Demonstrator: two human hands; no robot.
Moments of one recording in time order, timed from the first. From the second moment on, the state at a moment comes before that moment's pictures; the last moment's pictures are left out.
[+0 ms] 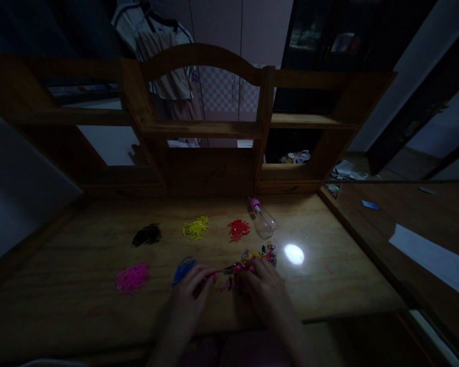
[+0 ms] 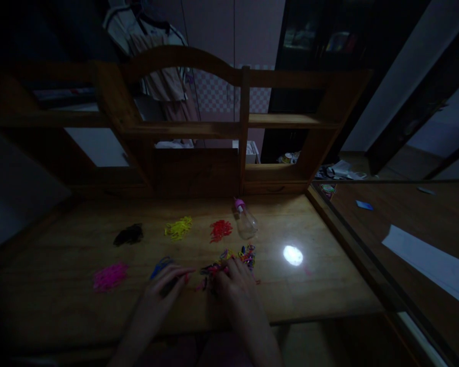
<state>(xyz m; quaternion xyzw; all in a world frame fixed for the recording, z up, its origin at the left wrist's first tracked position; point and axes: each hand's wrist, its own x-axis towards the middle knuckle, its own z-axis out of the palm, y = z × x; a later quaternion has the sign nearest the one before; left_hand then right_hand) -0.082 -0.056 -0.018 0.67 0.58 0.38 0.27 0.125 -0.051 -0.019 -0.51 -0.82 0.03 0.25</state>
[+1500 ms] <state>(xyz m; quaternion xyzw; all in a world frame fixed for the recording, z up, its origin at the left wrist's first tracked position) -0.179 0.006 -0.005 0.58 0.64 0.48 0.14 0.142 -0.064 0.004 -0.59 -0.61 0.19 0.49</state>
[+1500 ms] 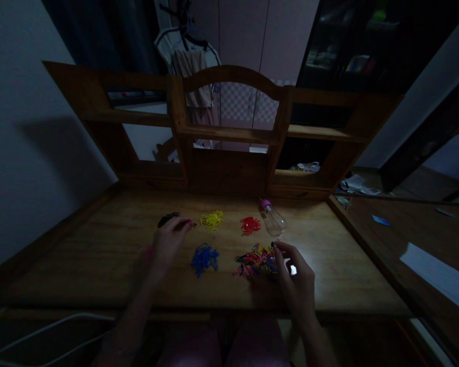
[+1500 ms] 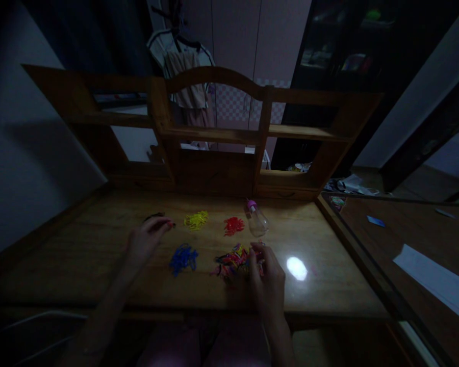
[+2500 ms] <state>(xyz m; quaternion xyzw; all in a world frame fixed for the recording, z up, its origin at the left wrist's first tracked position) -0.212 0.026 0.035 0.68 0.63 0.32 0.19 0.175 -0.058 -0.022 -0.66 -0.54 0.22 0.47</state>
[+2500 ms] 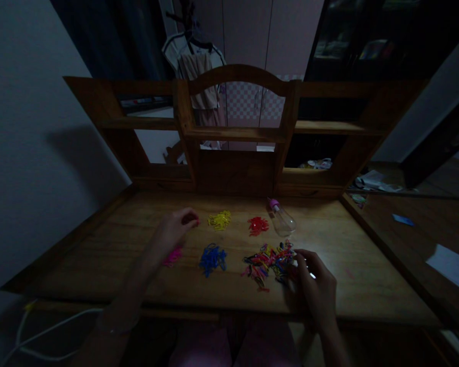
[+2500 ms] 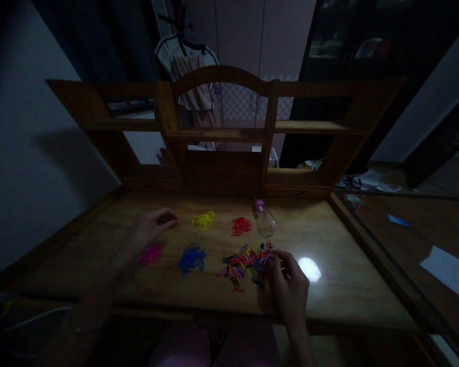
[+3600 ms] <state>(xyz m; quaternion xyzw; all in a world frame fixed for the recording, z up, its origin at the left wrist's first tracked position) -0.073 -0.026 -0.011 0.78 0.52 0.23 0.26 0.184 -0.057 -0.024 -0.58 -0.43 0.35 0.60</state>
